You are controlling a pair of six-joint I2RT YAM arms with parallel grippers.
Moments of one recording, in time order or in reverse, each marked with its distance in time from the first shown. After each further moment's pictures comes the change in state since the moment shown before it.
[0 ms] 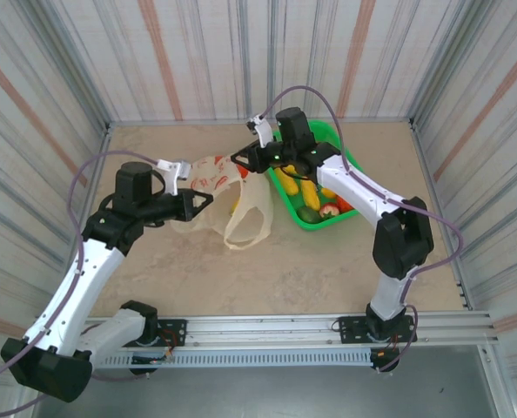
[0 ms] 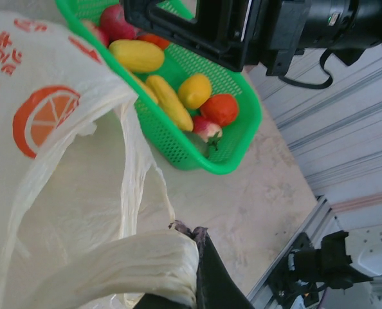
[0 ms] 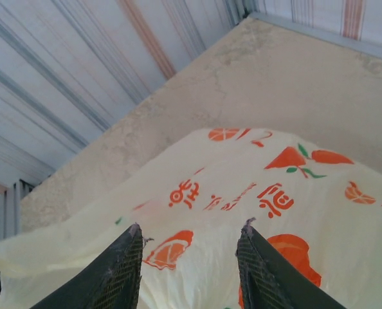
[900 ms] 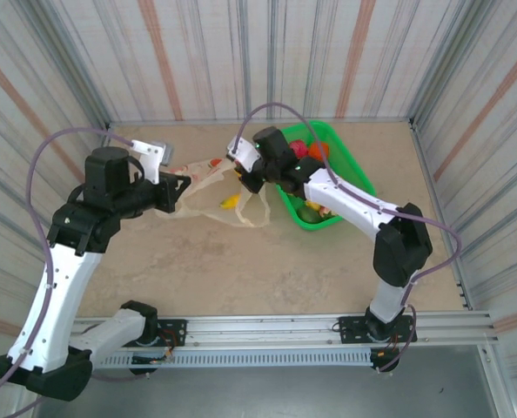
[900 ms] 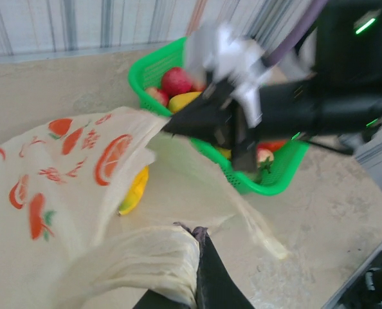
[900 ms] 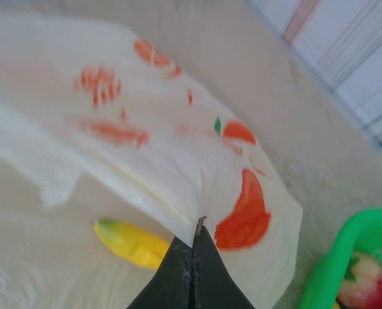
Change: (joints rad) left arm 0.000 0.010 0.330 -0.316 -0.259 0.229; right arm 0.143 -0.028 -0.007 -0.106 0.373 -0.424
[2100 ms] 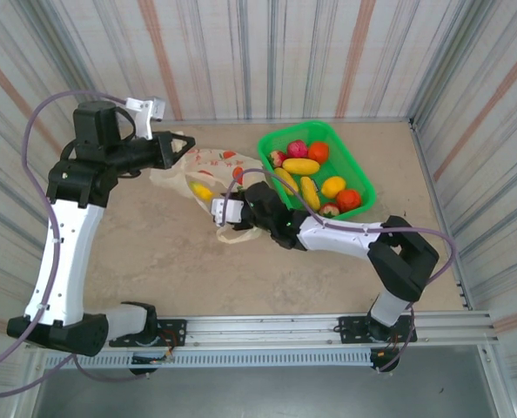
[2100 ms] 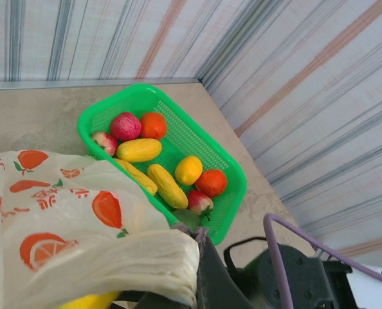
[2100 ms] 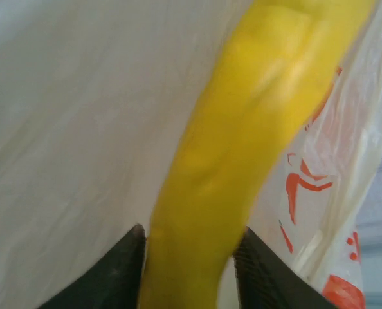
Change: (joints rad) left arm 0.136 0.252 0.303 0.036 0.303 -0.123; right arm 0.217 -0.066 -0.488 0.601 0.247 -0.534
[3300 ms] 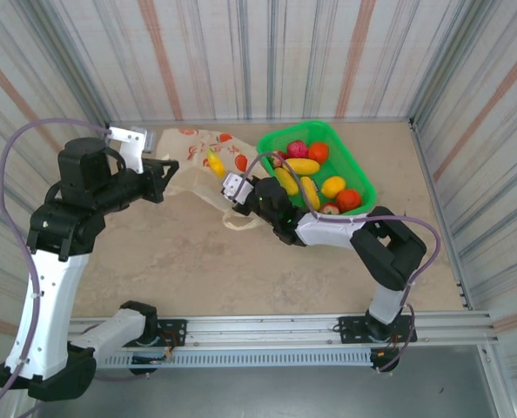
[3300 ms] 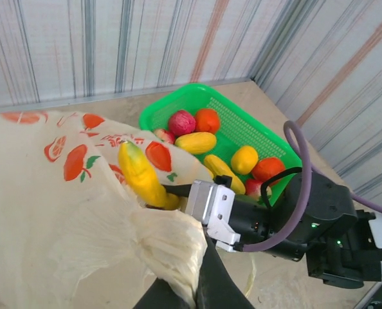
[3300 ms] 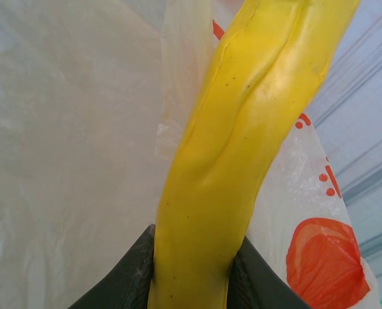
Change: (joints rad) left arm -0.087 -0.230 -0.127 -0.071 -0.294 0.126; right arm -0.075 0.083 -0.075 0.372 0.055 0.271
